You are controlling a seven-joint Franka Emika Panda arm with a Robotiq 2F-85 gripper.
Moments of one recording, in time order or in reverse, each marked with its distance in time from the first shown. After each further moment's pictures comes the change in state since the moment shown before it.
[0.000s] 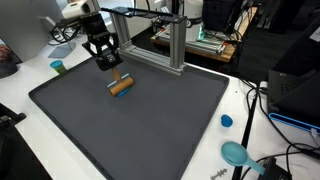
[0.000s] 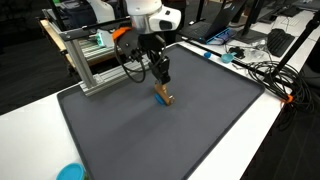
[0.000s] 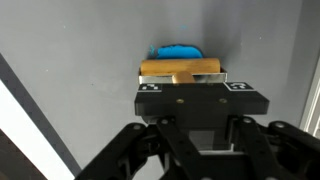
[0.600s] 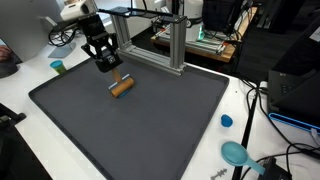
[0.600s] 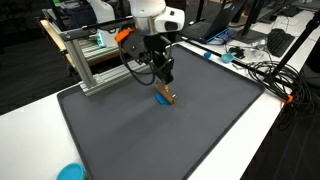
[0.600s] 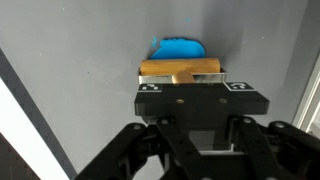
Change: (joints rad) arm -0.004 0.034 0.011 0.058 0.002 -0.057 -0.067
